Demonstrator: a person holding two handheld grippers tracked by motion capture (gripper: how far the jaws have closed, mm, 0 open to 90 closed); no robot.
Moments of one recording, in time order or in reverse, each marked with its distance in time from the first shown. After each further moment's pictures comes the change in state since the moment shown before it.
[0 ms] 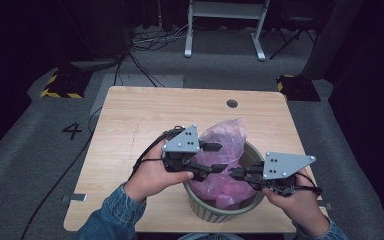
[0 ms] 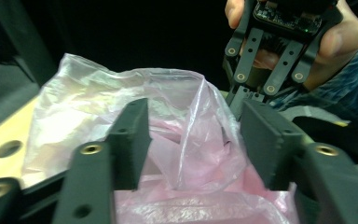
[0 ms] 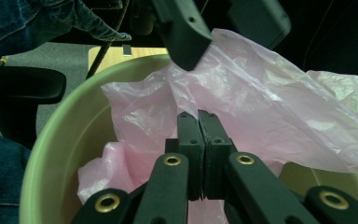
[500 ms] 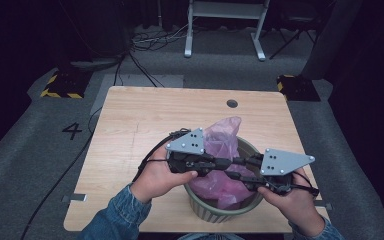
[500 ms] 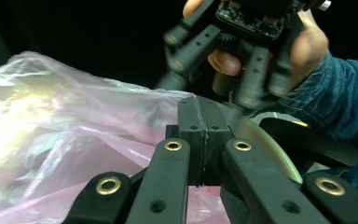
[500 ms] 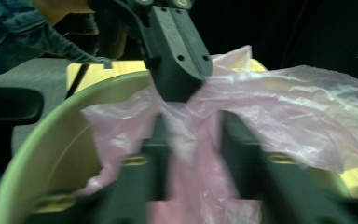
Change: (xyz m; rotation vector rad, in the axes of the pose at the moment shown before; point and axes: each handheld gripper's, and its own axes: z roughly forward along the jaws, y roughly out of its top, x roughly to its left) left arm -0.007 0.002 0.006 -0.005 -0.069 -0.003; right arm 0.000 0.004 0.005 -0.040 -0.071 0.039
